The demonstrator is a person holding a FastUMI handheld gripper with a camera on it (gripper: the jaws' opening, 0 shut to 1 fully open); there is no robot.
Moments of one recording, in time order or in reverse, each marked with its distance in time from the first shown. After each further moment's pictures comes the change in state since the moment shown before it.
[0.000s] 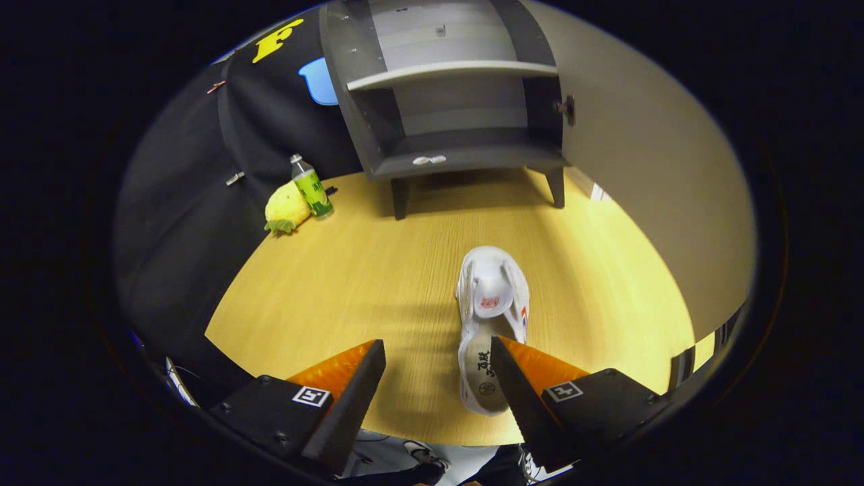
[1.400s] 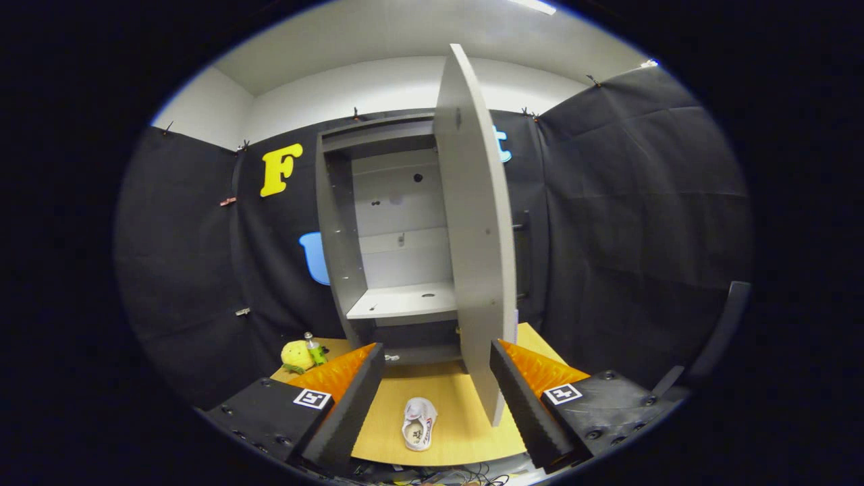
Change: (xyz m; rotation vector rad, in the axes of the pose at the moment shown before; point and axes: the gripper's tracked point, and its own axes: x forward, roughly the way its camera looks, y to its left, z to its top) arm -0.391 -0.040 0.194 -0.005 -0.717 -0.083
